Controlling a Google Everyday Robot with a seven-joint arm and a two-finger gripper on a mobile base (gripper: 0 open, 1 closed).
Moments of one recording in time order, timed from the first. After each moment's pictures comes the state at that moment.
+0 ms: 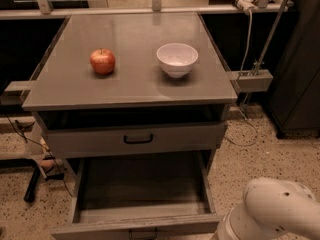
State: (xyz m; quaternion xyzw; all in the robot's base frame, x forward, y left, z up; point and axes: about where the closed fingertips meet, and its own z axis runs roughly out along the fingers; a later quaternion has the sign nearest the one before) arm 0.276 -0.141 0.577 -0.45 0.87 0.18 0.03
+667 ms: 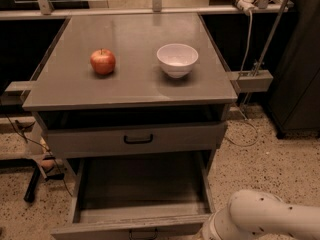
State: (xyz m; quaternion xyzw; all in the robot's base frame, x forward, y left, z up) arm 0.308 -0.111 0.502 -0.41 0.88 0.20 0.08
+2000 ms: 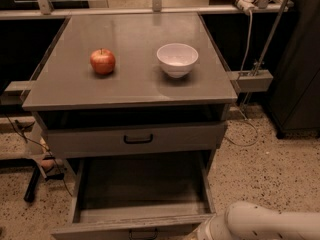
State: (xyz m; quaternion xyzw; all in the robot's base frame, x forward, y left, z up) arm 0.324 -0.096 0.437 -0.36 0.89 0.25 0.12
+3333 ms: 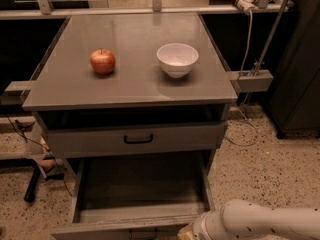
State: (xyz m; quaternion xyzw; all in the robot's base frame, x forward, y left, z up) arm 0.353 -0.085 0.422 -0.35 0.89 0.25 0.15
